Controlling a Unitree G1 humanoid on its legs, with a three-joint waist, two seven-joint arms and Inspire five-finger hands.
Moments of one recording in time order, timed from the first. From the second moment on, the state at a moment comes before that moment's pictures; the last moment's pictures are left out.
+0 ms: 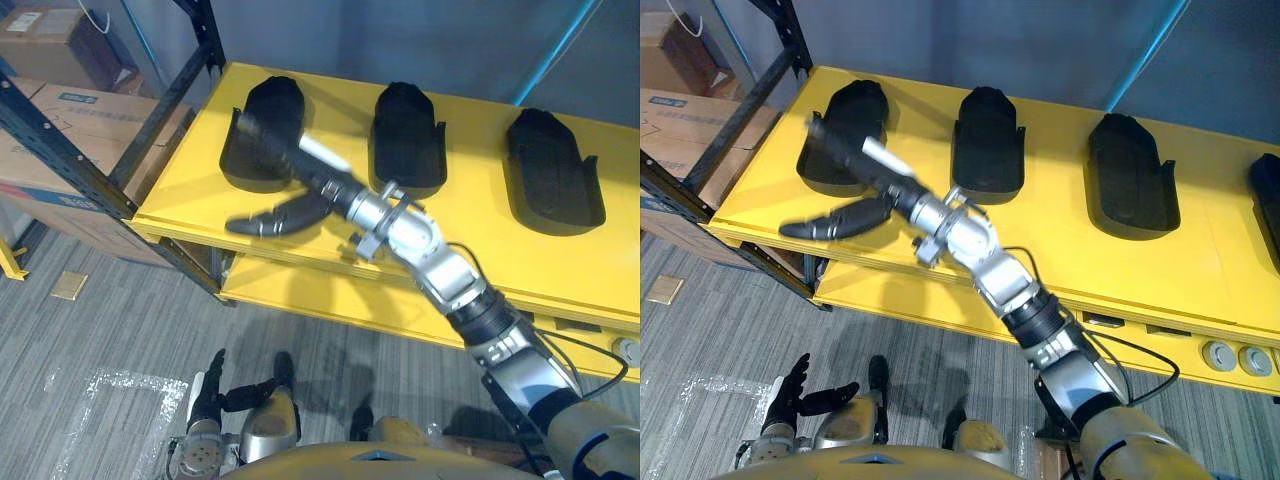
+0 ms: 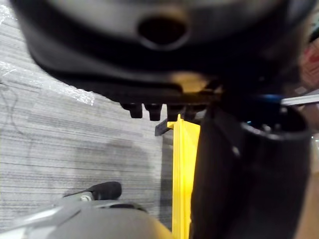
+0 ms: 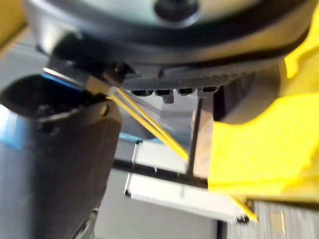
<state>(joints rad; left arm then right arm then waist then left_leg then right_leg) 0.30 0.17 -0.10 0.67 0.01 -0.21 0.24 -0.62 -0.29 0.58 0.02 0.26 0.07 0.34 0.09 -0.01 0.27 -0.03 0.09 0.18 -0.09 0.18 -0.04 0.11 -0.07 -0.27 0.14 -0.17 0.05</state>
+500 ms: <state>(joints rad) 0.30 0.16 -0.07 0.69 -0.04 -0.21 0.29 -0.56 -0.27 0.62 -0.10 0.29 0.13 0.32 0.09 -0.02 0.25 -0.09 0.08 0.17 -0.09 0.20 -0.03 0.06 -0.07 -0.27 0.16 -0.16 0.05</state>
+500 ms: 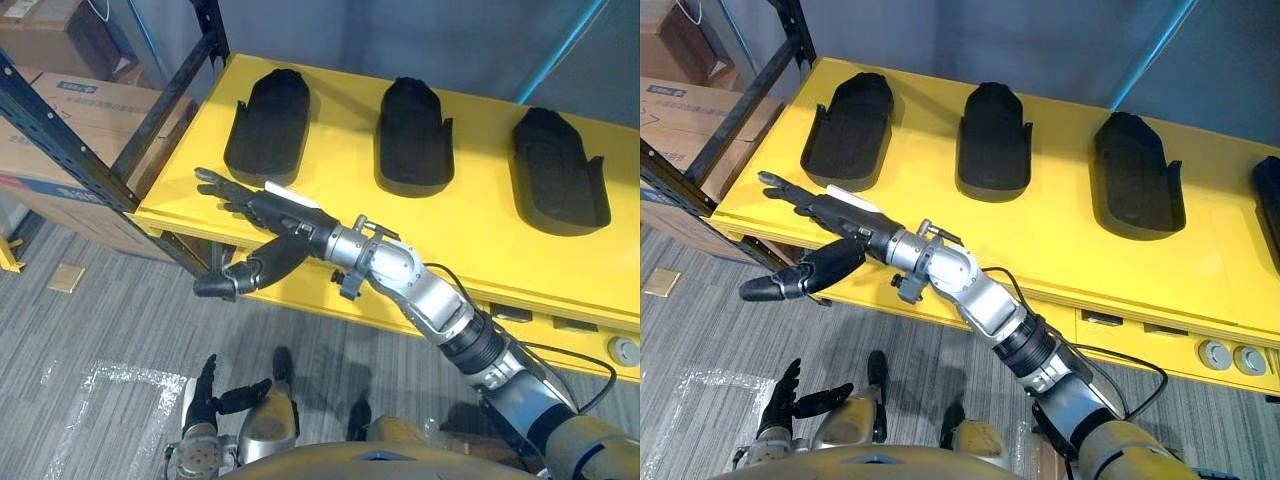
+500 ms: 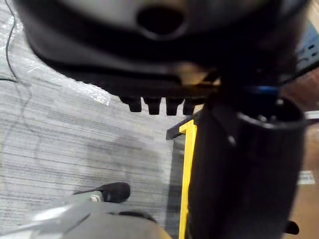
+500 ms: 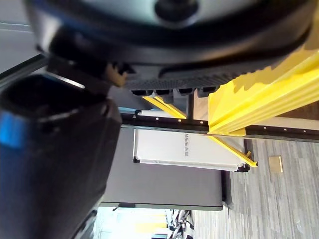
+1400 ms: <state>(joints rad) 0.31 0.14 -0.07 0.65 -0.08 -0.19 0.32 -0.66 -0.14 0.53 0.15 0.12 0.11 0.03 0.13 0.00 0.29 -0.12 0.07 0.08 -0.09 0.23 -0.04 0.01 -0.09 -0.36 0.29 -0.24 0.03</state>
